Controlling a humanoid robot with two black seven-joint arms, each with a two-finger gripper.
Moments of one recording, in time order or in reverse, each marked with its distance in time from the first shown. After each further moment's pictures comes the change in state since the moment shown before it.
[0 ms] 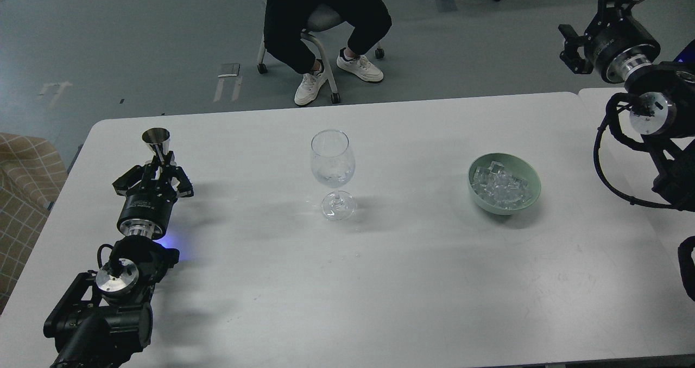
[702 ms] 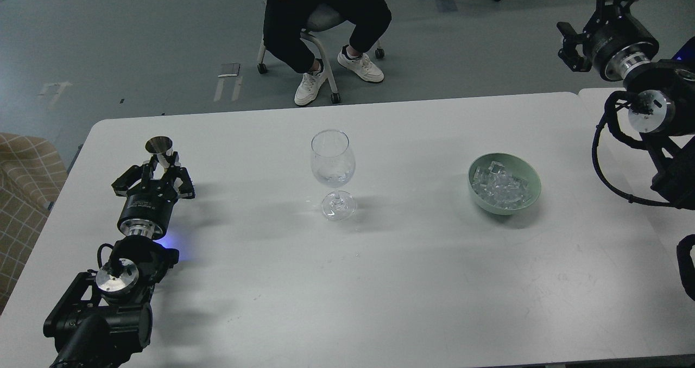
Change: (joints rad) left arm 0.000 0.001 0.002 0.000 0.006 0.000 0.002; right arm 0.007 0.003 0.000 0.002 0.000 0.000 0.000
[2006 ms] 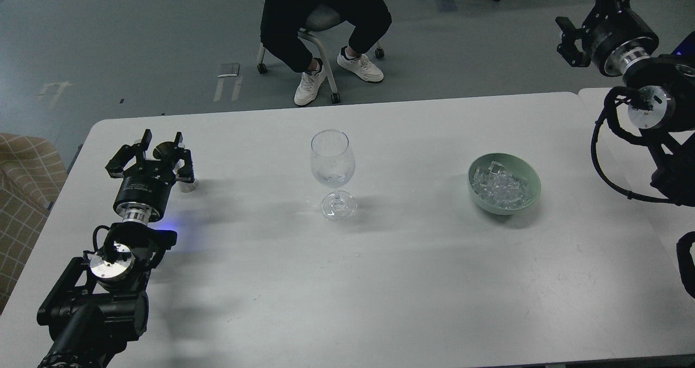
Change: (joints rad) left arm -0.020 0.026 -0.003 -0.093 0.002 0.001 0.022; right arm 0.005 0.000 0.002 0.008 0.002 0.000 0.000
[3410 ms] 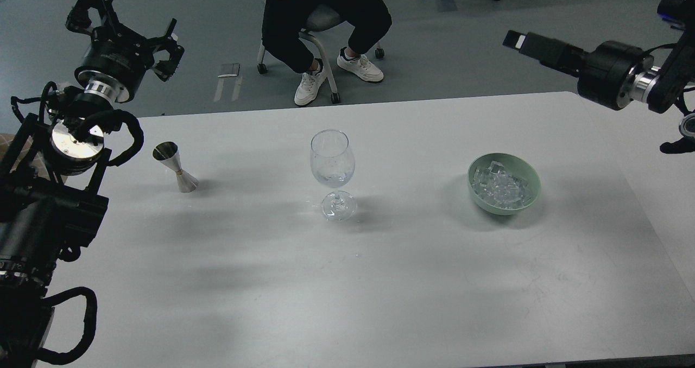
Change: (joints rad) left arm -0.342 0.188 0.198 -0.113 0.342 0.196 -0.058; right arm -0.010 -0.479 -0.552 0.663 -0.847 0.019 0.135
